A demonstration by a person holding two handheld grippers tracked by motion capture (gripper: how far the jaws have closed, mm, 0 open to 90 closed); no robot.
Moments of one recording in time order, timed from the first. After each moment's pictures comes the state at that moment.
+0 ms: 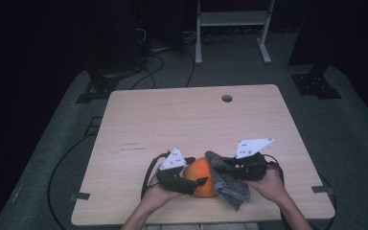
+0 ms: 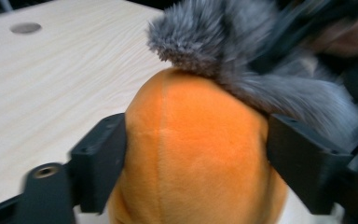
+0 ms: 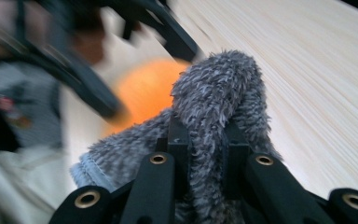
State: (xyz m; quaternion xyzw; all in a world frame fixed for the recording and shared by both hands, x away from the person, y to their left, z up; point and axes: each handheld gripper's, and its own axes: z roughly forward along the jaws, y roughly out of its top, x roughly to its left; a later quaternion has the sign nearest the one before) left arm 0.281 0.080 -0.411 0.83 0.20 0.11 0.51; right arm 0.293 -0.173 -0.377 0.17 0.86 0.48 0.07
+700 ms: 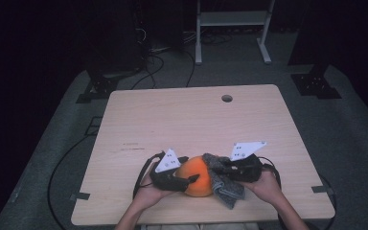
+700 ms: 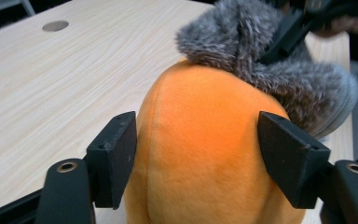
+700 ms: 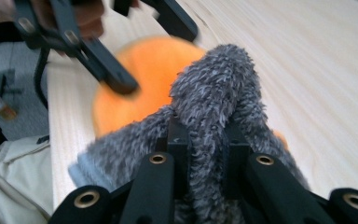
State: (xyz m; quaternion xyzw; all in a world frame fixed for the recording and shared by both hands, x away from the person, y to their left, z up) left arm 0.291 0.103 -0.415 0.83 0.23 0.11 0.50; right arm 0.301 -0.170 -0.398 0.20 0.87 0.45 0.08
